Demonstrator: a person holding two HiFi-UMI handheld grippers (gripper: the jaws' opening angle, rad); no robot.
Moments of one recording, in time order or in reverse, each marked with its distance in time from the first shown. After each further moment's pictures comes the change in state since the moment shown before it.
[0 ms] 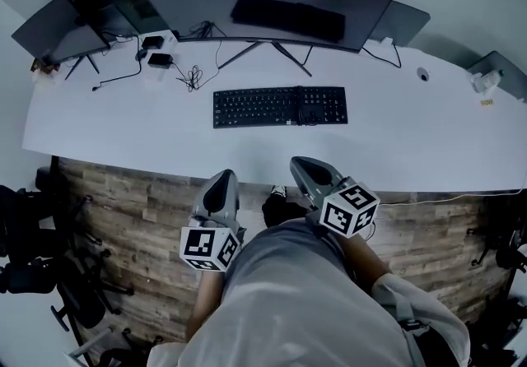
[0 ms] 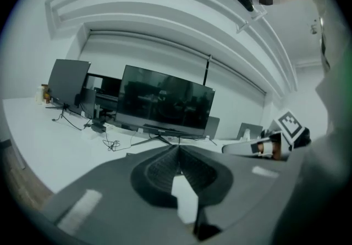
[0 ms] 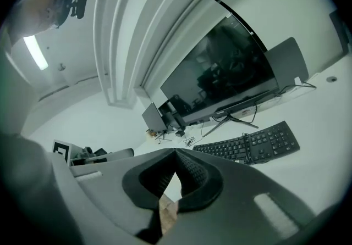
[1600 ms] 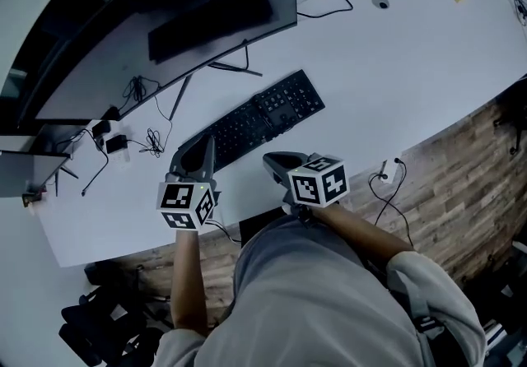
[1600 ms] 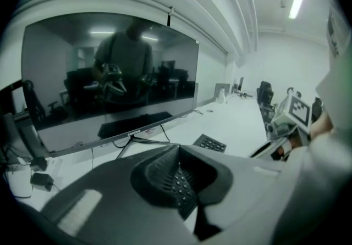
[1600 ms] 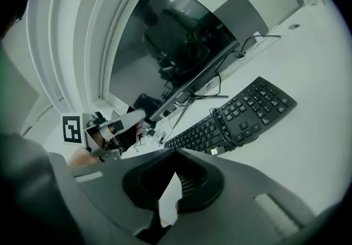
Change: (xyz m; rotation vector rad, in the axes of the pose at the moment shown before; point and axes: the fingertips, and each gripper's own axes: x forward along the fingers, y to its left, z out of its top) left arm 0.253 0.007 0.004 0.416 0.342 -0.377; right arm 0.082 -0.135 -0.026 0.397 0.087 -0.215
